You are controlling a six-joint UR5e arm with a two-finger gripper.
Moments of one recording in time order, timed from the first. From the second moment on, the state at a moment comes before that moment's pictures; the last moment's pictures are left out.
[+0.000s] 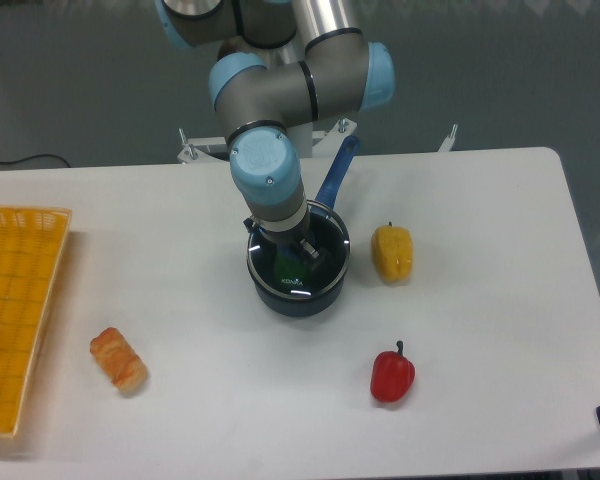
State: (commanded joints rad) arm 2.34 -1.83 -1.75 -1.27 1.69 1.12
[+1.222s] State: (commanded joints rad) arm 2.34 -1.83 -1.75 -1.27 1.70 1.12
